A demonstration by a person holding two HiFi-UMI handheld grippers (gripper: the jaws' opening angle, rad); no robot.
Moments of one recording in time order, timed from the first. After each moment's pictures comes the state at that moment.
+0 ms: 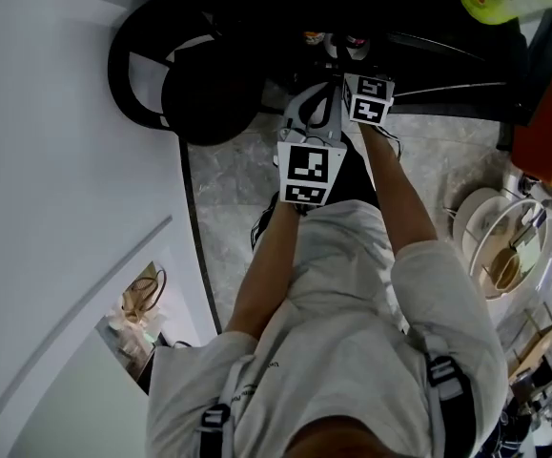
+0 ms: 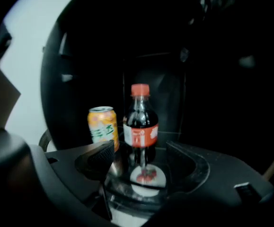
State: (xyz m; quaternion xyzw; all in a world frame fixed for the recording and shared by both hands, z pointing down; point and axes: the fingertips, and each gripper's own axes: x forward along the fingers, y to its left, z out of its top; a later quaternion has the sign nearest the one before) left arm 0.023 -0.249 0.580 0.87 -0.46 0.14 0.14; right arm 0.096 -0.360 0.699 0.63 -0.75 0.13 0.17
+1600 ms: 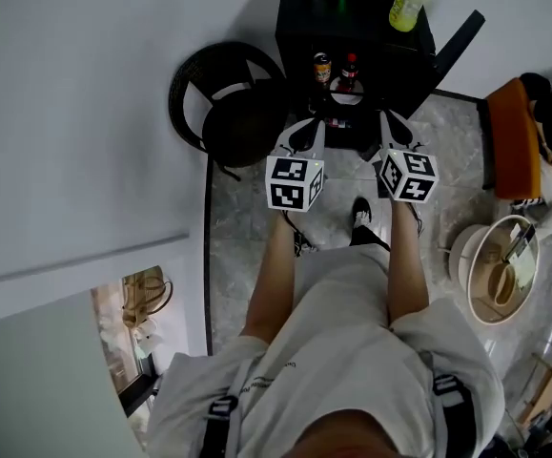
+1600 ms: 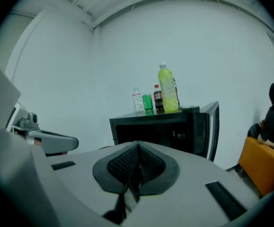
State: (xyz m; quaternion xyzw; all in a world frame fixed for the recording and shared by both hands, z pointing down) left arm -0.019 -0.083 0.419 0.86 -0.48 0.10 0.15; right arm 0.122 -0.106 0.420 0.58 -0.80 0.14 0.06
